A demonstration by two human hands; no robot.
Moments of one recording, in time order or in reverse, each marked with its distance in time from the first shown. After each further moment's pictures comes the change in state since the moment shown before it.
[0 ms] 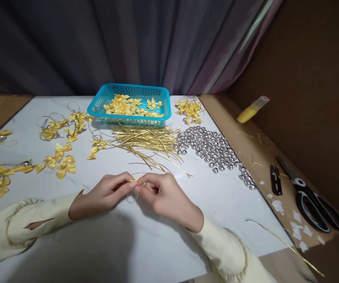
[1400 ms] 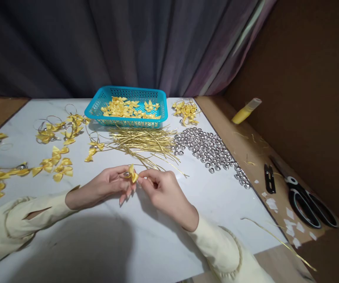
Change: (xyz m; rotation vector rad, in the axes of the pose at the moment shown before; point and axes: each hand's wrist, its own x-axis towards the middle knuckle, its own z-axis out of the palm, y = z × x) left_hand 0.010 -0.005 -0.006 -0.827 -0.194 -0.224; right_hand 0.003 0.000 -0.002 -0.113 0.178 -0.062
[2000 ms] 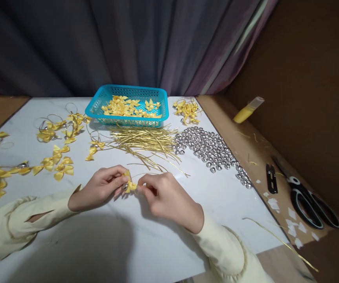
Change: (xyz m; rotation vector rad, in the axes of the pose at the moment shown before) left_hand -0.006 0.001 0.003 0.462 0.245 0.186; right_hand -0.004 0.000 -0.006 -0.217 -0.151 -0.165
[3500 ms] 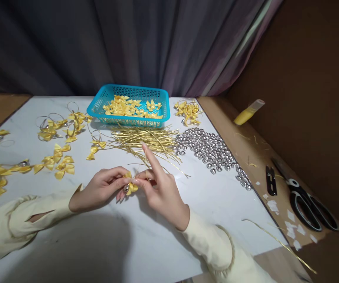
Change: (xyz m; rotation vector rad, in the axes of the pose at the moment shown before) left_hand -0.002 -0.004 0.002 -0.089 -0.036 0.057; right_hand 0.005 0.009 0.026 0.408 0.270 -0.030
